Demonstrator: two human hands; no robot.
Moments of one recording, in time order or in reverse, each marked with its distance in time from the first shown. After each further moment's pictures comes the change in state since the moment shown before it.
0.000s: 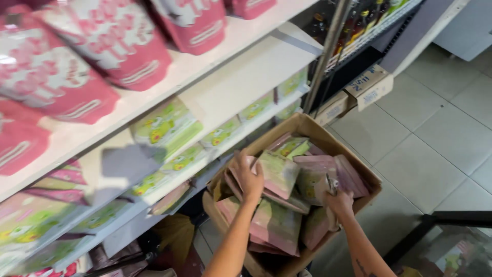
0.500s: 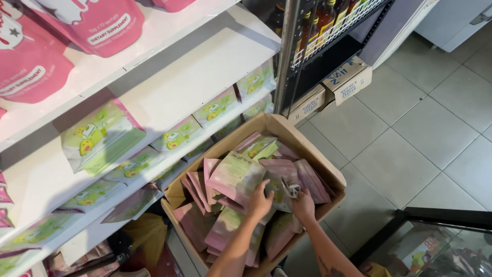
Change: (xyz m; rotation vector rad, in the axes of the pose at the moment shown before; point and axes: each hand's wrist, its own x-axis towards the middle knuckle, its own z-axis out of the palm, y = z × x) left_hand -0.133 -0.020 0.149 0.008 -0.765 -0.265; right_hand 0.036 0.031 0.023 0.103 -0.042 -0.176
